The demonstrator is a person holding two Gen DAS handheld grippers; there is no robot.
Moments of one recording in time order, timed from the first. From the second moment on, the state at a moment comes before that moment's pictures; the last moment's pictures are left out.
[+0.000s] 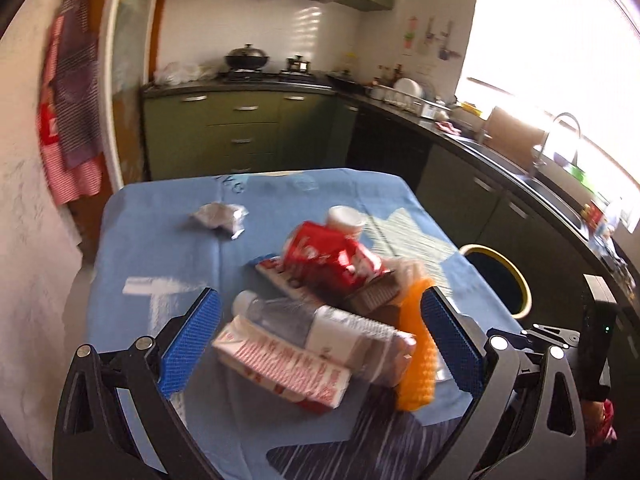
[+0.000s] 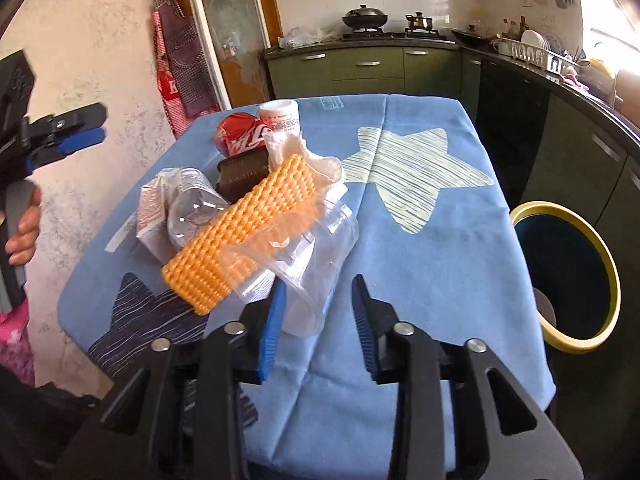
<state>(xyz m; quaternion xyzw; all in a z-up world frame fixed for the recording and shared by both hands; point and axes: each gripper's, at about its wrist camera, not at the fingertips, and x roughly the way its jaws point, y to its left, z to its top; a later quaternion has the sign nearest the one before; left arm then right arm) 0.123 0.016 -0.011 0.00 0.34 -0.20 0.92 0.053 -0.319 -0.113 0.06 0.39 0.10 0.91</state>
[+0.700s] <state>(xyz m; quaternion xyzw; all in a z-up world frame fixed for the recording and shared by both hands) 0.121 0.013 -0.020 0.01 0.35 -0.18 0.92 0.038 -0.425 -0.081 0.13 0.33 -0.04 0.93</state>
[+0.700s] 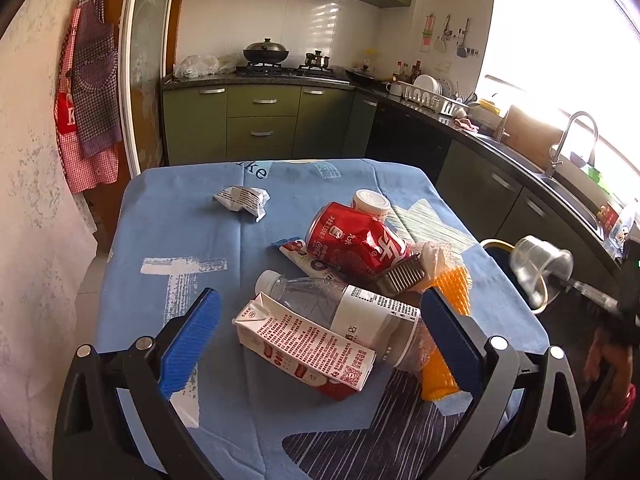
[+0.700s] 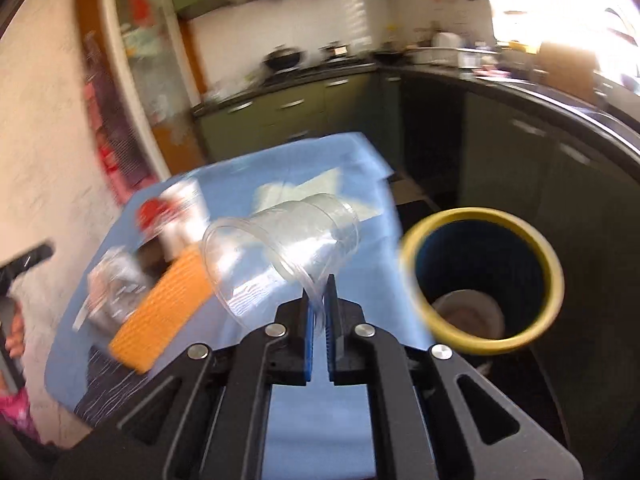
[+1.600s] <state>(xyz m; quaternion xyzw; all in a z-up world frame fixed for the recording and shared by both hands) 0.131 0.001 -0.054 0.03 0.41 -0.14 0.90 0.063 -0.562 -0.149 0.25 0.37 -0.17 0.88</state>
